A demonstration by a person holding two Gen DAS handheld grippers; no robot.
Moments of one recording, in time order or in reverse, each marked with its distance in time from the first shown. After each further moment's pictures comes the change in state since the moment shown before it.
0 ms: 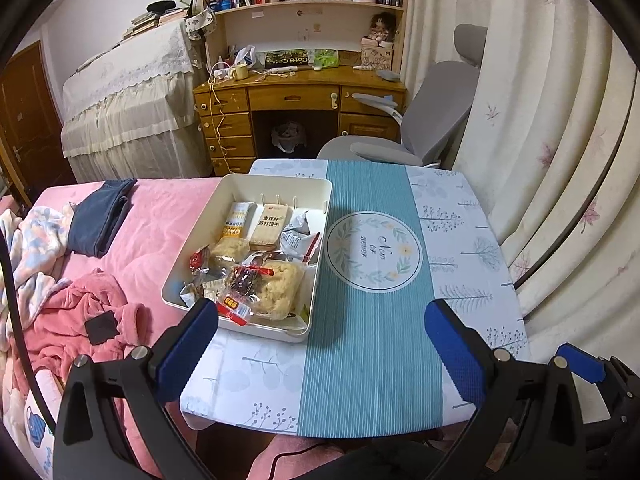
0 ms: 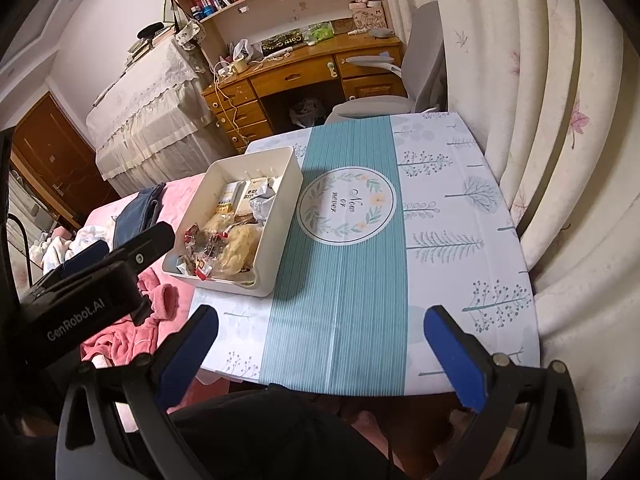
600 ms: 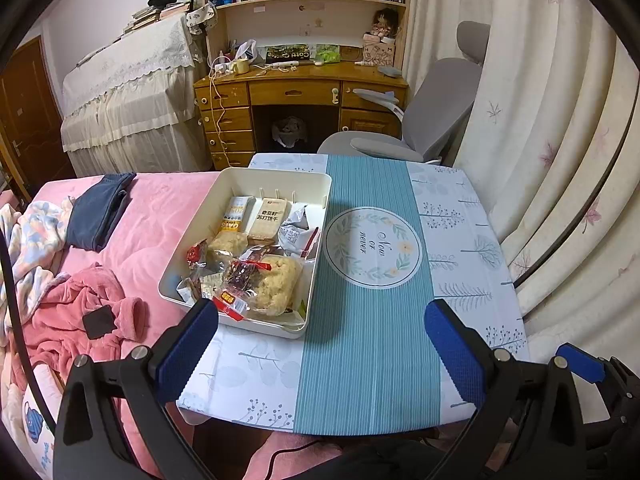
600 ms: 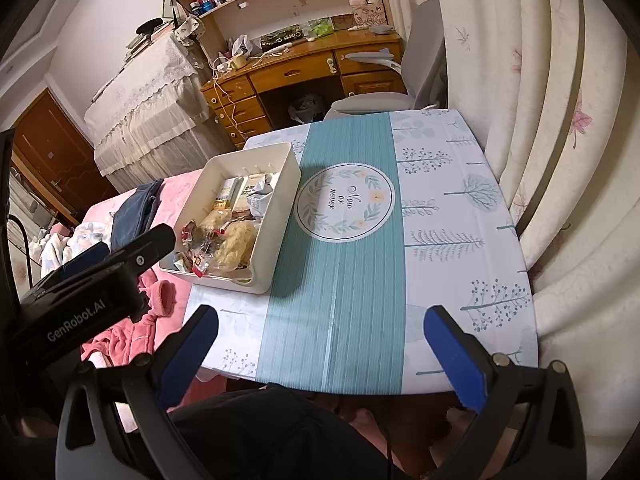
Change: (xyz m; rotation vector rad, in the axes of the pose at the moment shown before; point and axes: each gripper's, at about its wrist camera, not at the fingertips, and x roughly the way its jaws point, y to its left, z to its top) left arm 0.004 0.000 -0.002 -0.007 0.014 -0.002; right arm 0.004 0.000 0.001 -0.004 0.012 -0.006
